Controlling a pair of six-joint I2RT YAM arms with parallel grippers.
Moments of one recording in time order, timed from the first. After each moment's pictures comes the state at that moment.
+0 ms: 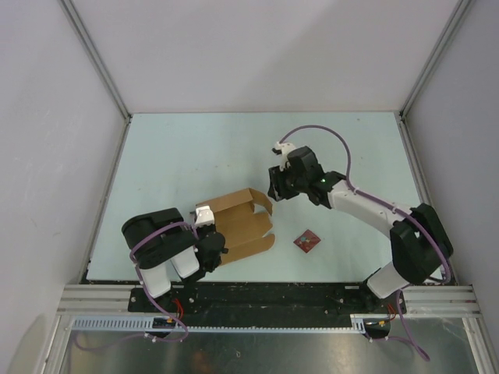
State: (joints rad) left arm -0.97 1.78 0.12 1.34 -1.25 -0.25; right arm 0.67 1.57 1.11 -0.27 -0.12 0.24
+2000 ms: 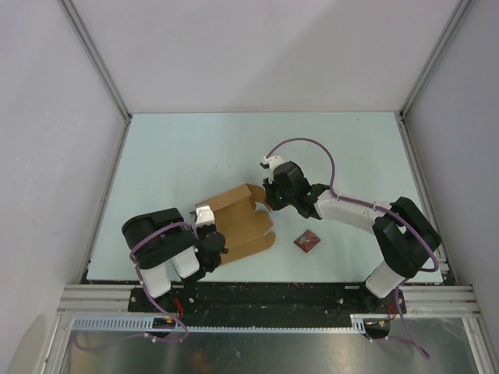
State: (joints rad) left arm -0.97 1.78 0.12 1.34 -1.26 -0.25; right arm 0.76 1.62 0.98 -0.05 -0.01 0.23
